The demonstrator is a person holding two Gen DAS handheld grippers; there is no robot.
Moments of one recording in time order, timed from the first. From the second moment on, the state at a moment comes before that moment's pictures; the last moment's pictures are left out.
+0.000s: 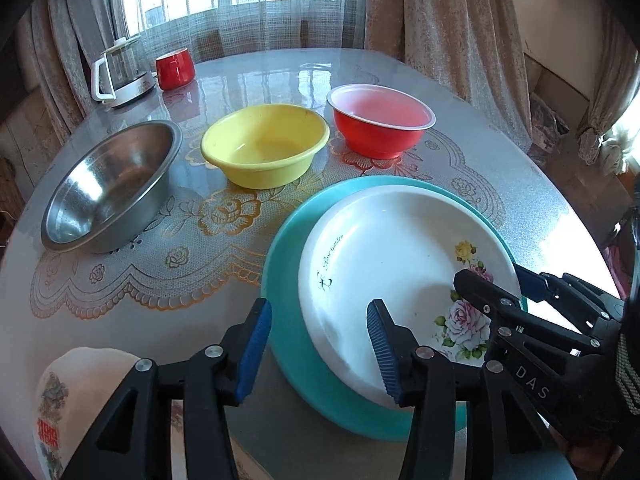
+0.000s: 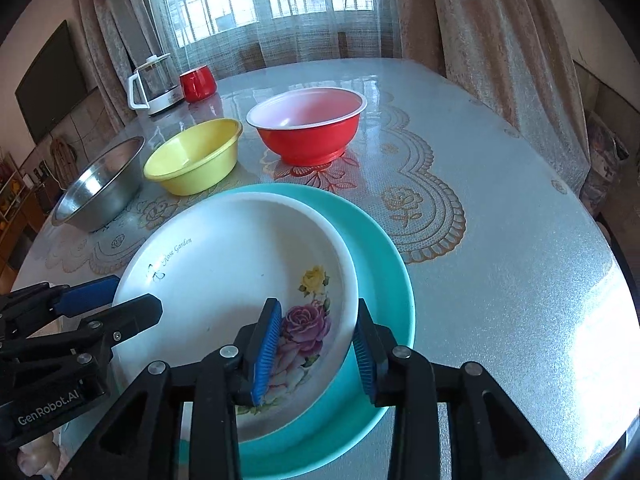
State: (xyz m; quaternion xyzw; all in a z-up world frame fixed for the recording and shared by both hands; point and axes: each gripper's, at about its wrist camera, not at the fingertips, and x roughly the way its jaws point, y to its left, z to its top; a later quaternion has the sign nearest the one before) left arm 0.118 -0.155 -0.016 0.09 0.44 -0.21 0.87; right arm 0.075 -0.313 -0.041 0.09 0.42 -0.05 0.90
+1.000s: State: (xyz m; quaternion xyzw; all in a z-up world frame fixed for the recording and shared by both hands) left arm 0.079 -0.073 0.012 0.02 0.40 -0.14 0.91; right arm 0.046 -0.250 -0.006 0.00 0.34 -0.05 0.94
